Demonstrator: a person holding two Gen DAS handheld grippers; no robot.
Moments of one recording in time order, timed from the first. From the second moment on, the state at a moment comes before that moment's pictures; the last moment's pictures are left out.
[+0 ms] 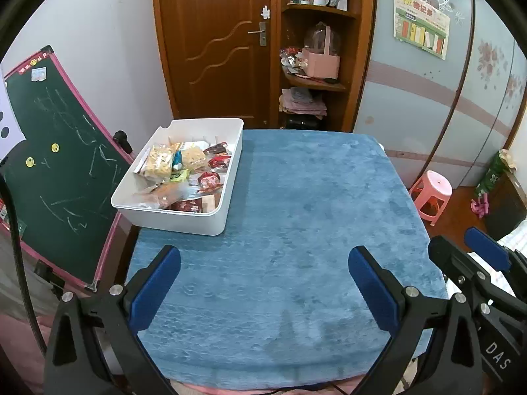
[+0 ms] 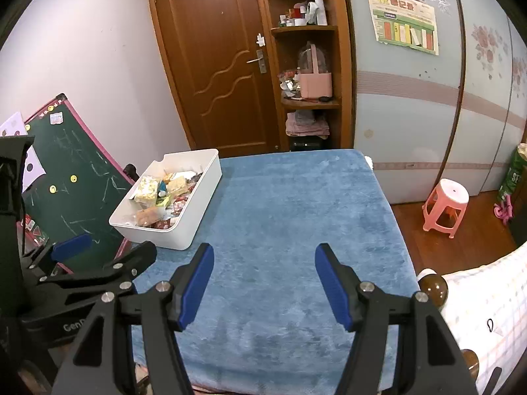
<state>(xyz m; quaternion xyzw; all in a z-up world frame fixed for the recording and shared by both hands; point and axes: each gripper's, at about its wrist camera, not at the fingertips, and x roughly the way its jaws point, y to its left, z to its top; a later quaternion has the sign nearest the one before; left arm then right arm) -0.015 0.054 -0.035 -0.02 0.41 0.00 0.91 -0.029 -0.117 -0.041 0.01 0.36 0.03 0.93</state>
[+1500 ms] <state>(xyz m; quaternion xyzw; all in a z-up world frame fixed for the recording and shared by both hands) -0.009 0.049 -0.041 -0.02 0.41 0.01 0.91 -0.017 -0.117 -0.041 0.00 0.36 0.02 0.93</state>
